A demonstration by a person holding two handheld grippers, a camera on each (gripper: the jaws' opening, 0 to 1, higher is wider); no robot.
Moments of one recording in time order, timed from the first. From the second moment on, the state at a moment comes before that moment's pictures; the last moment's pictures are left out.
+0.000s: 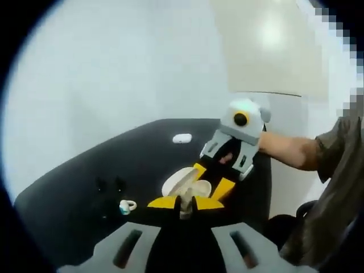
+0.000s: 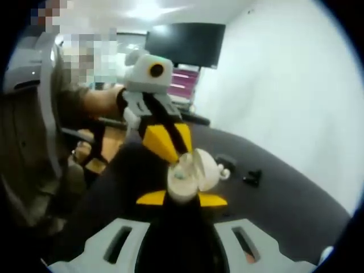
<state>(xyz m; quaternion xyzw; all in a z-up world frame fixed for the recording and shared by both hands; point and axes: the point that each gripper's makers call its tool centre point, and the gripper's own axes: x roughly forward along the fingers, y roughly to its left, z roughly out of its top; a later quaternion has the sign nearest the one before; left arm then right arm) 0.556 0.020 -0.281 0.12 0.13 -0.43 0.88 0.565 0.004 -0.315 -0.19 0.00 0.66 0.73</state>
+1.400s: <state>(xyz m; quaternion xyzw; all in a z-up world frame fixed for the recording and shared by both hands) 0.637 -0.020 -0.255 0.04 0.14 -0.46 0.88 0.564 0.003 -0.314 -0.19 0.00 0.66 0.73</state>
